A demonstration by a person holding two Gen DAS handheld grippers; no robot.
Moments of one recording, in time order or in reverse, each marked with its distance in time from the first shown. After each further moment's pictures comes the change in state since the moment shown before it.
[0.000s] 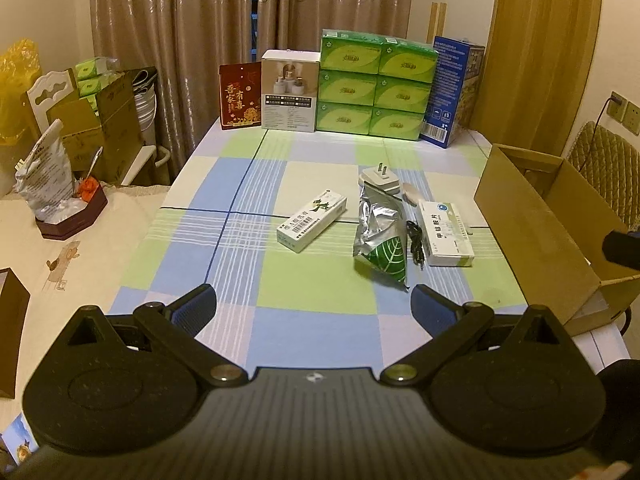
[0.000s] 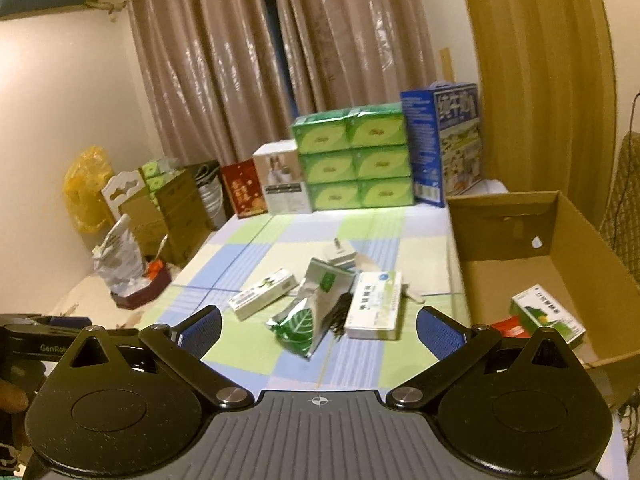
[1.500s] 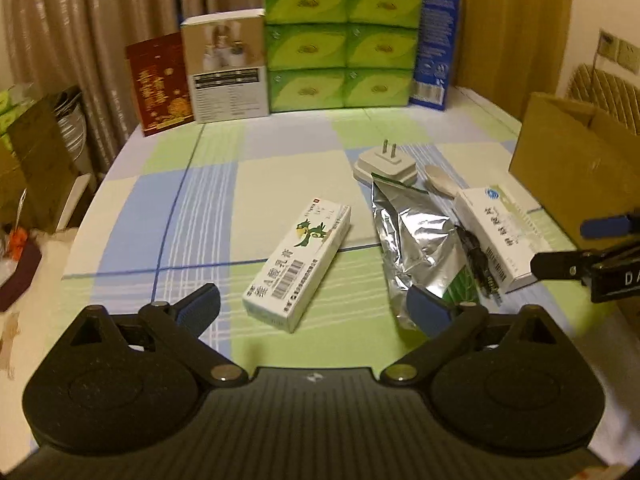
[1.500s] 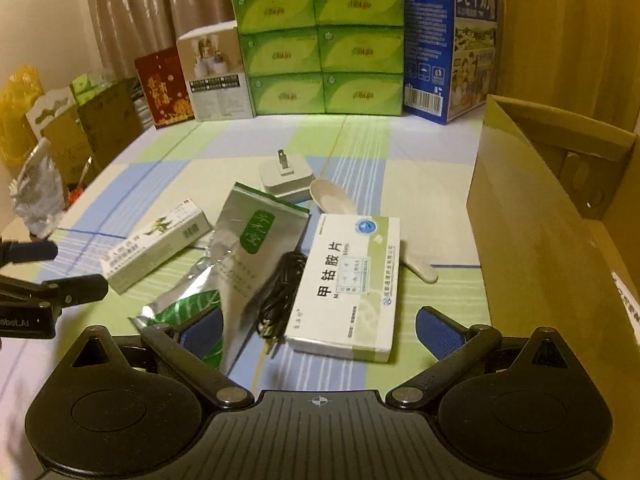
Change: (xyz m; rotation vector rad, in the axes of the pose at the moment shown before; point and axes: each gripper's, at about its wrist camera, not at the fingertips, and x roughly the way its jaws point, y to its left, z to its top) left arm 0.213 0.013 0.039 0.212 0.031 -0.119; right arm 0.228 -0.051 -0.010 -0.037 0.257 -0.170
